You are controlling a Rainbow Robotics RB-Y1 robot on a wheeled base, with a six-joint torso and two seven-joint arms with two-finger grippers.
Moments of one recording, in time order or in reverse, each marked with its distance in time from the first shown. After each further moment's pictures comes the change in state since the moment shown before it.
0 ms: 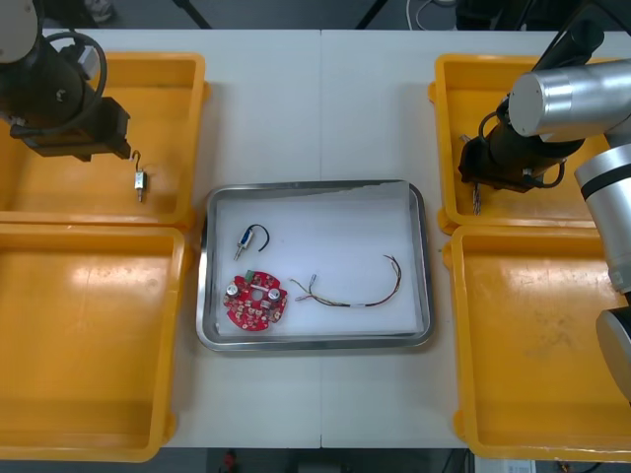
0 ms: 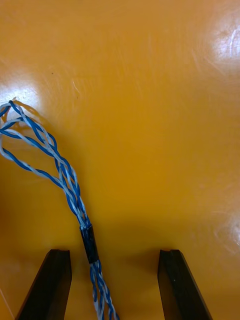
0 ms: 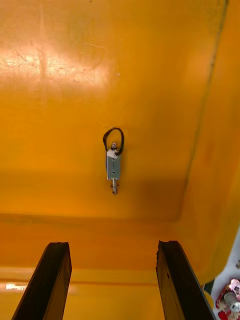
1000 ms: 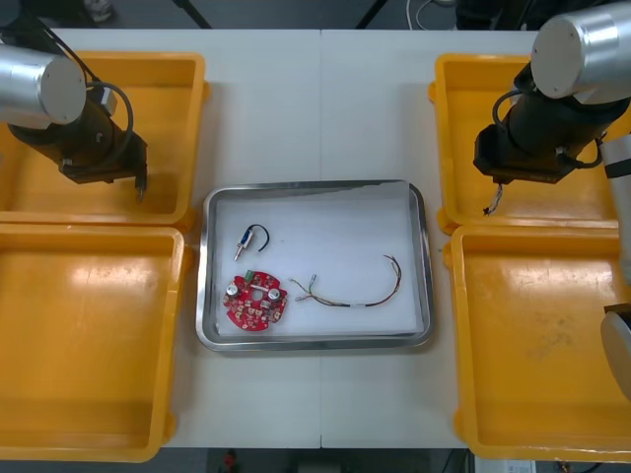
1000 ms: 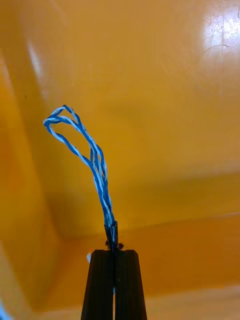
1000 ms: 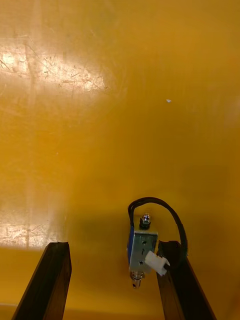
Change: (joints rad) right arm 0.019 -0.006 -0.045 -0.362 0.017 0.446 0.001; left arm 0.000 -0.011 -0.164 0.305 0.003 -0.372 0.000
